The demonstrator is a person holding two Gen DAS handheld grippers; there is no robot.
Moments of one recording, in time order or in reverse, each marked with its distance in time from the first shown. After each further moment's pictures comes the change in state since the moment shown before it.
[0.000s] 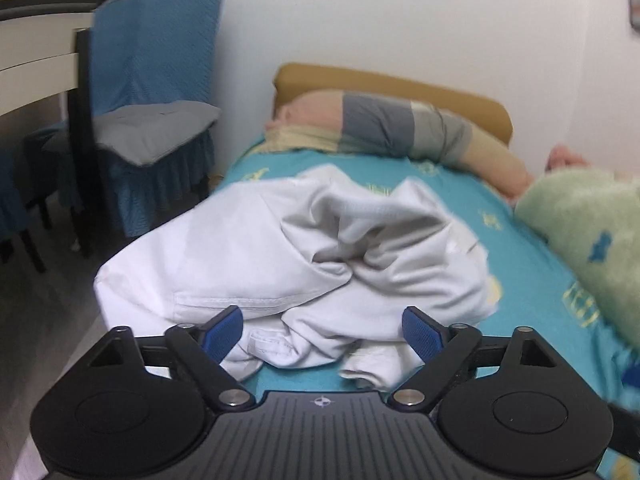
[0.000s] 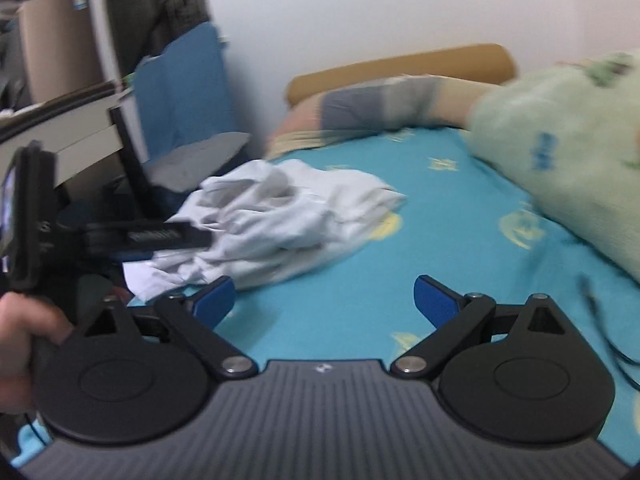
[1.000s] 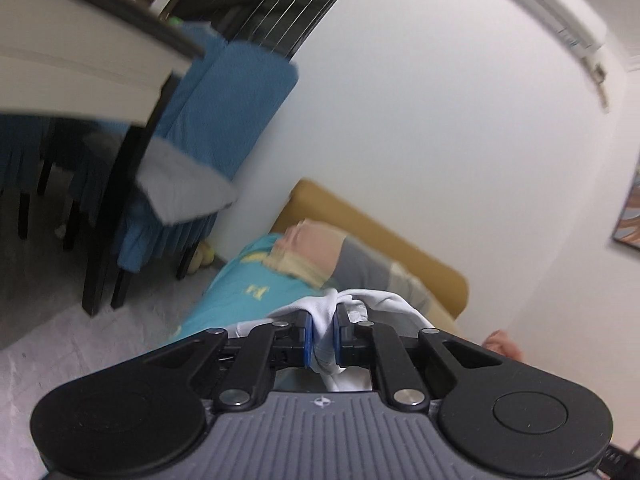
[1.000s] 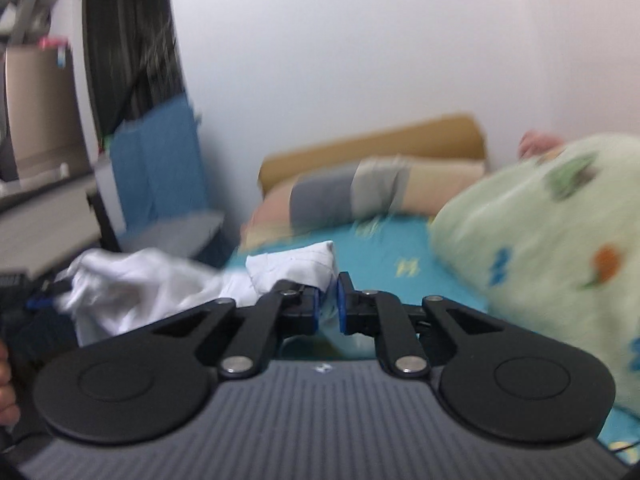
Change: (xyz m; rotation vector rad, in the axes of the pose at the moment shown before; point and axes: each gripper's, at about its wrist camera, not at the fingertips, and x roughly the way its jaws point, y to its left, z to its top) left arm -0.167 0.103 0.054 -0.441 -0.333 -0.185; right arm -0.098 -0.031 0.091 0.078 -0.223 -0.107
